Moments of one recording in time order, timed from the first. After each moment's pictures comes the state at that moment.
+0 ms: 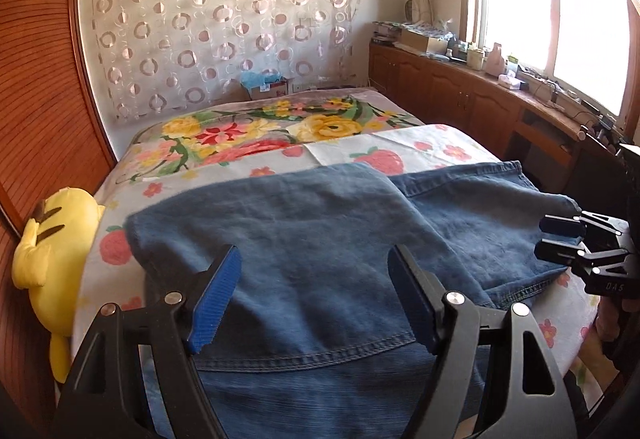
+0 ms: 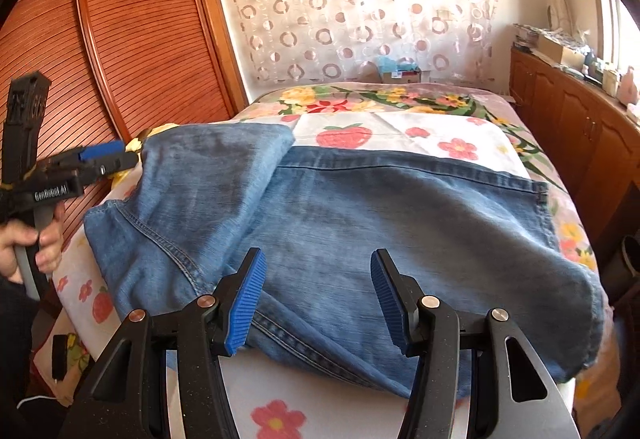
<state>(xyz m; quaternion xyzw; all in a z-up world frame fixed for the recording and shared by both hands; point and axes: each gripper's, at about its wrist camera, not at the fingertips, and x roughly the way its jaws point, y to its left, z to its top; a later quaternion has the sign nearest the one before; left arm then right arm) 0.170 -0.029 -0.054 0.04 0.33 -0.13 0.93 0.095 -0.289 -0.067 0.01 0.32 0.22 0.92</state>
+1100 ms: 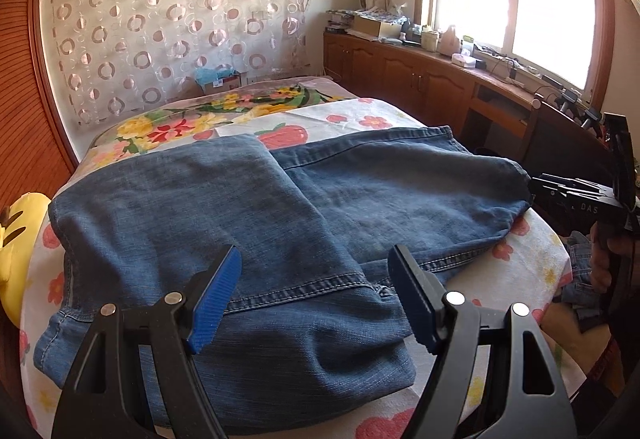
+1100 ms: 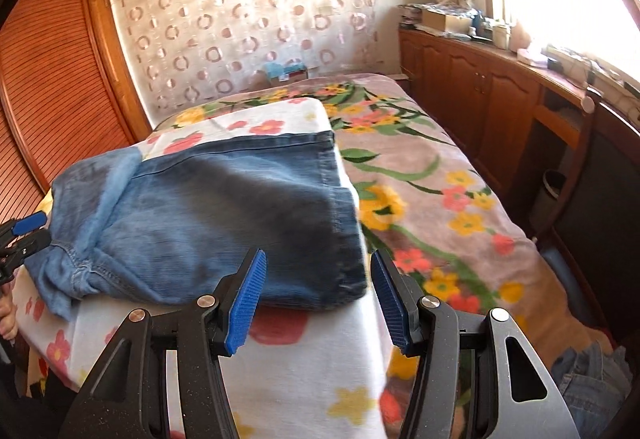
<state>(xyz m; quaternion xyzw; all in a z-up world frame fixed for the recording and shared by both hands) 0.123 -0.109 -0.068 0.06 0.34 -0.19 0.92 0.052 -0.407 -0.072 0.07 0.33 0.05 0.94</state>
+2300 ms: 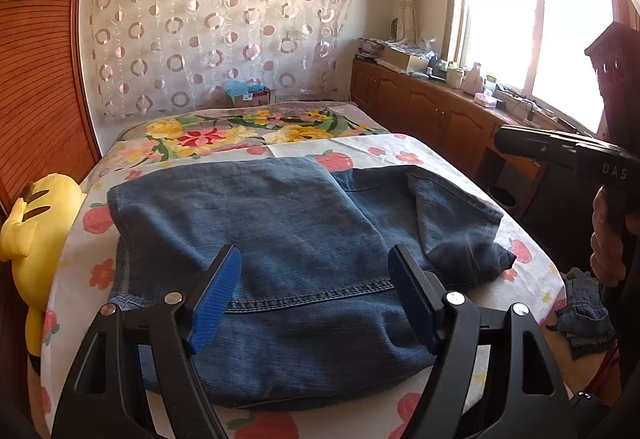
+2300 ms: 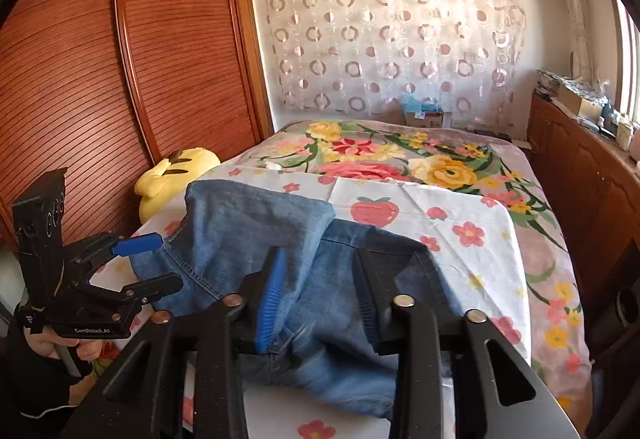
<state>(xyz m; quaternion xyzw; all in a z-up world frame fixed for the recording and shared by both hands) 0.109 -0.045 -0.048 0.01 0.31 -0.16 0.94 0.067 -0.274 0.051 -0.02 0.27 0.26 0.93</state>
